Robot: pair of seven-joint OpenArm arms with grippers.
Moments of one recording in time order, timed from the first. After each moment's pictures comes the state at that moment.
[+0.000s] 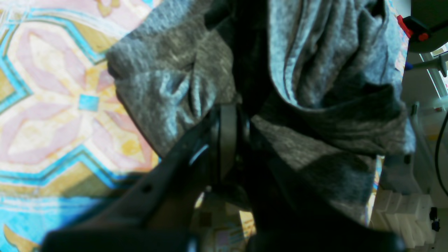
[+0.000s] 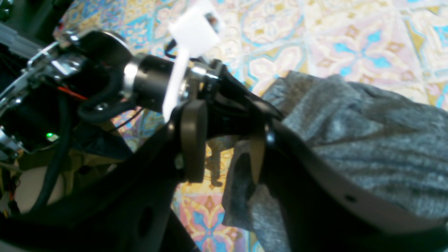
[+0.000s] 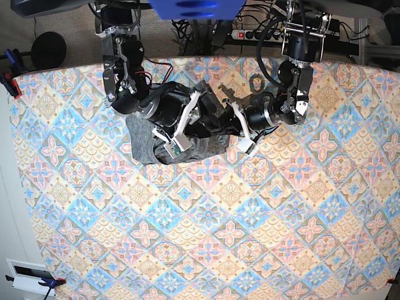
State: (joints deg) left arm -2.8 -10.0 6.5 66.4 -30.1 -40.8 37.1; right arm -7.0 2.5 -10.0 109.3 34.4 25.1 -59.0
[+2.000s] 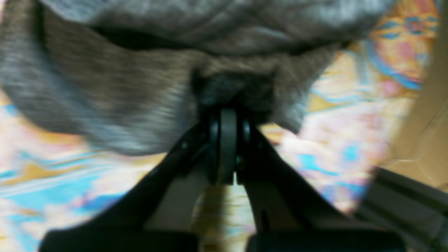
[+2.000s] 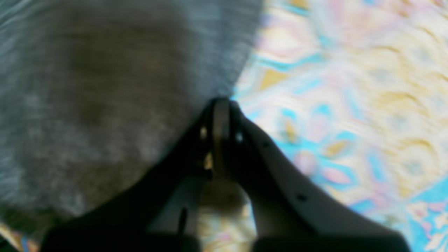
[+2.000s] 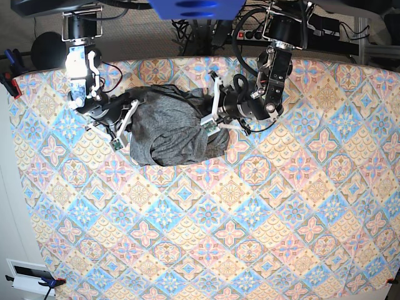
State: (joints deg) left arm 1.8 -3.9 12.9 90.6 -6.2 -39.0 61.7; right arm -7.3 15.3 0.6 91.3 15.9 25.3 -48.6
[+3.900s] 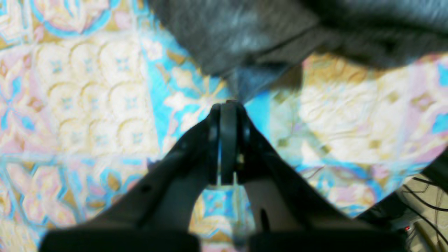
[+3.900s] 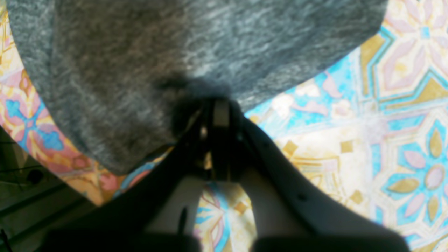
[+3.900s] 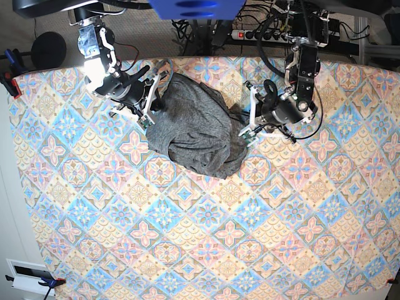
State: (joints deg) left arm 3.4 -9.5 5.6 103.2 -8.8 -38.4 73.2; right arm -14.3 15.5 -8.3 101.3 15.8 25.5 -49.7
